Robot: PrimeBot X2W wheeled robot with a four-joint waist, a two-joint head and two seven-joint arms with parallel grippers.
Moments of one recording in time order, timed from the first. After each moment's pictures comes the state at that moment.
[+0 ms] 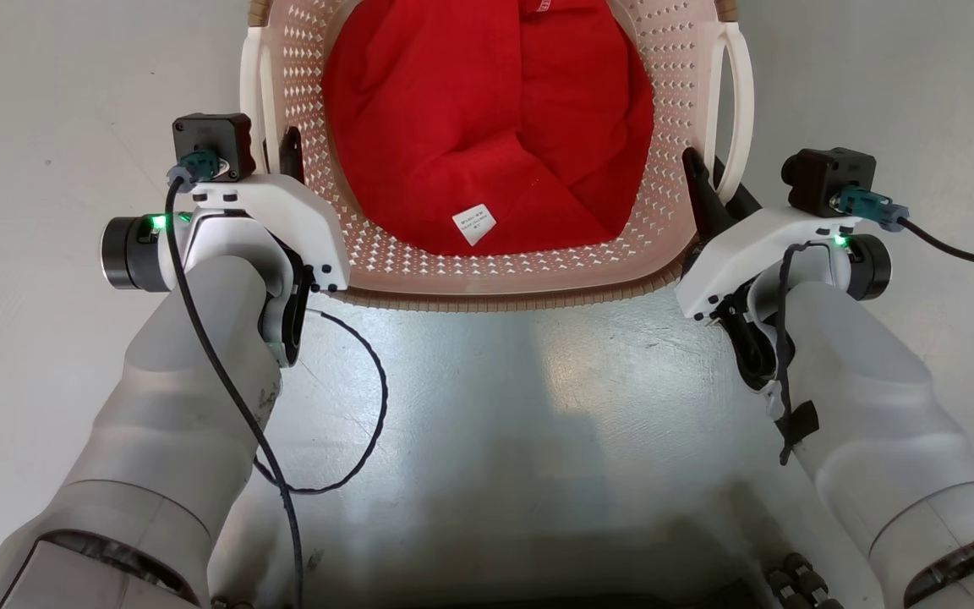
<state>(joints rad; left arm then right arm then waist) -1.03 0.10 -0.60 1.15 -0.67 0.12 -0.25 -0.95 -0.06 0.43 1.12 0.61 0.12 -0.26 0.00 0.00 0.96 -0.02</state>
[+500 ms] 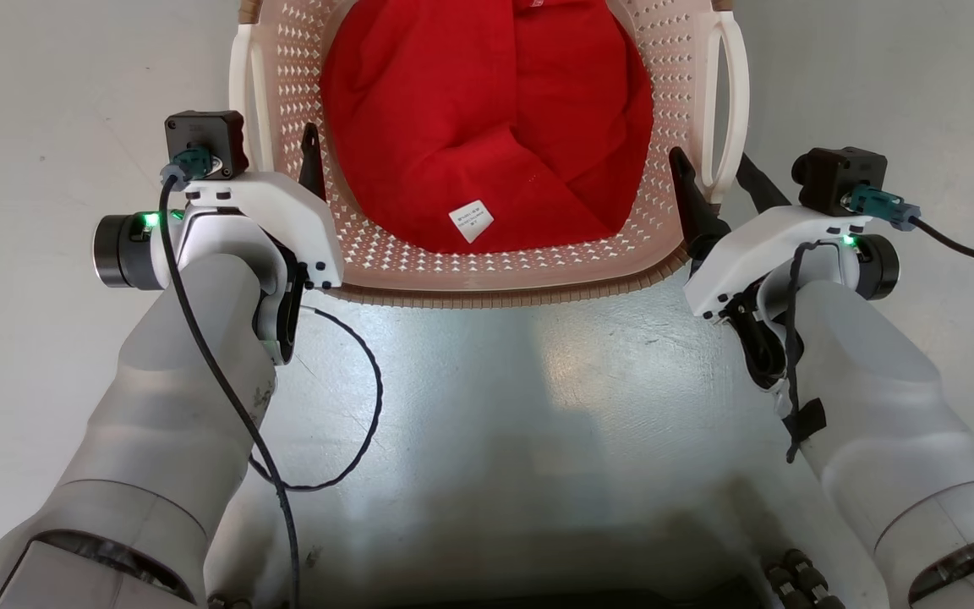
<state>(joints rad) -1.03 0.10 -0.58 1.15 -0.65 0.12 -0.26 -0.95 -0.07 0.40 1.14 0.59 0.13 -0.26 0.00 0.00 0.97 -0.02</state>
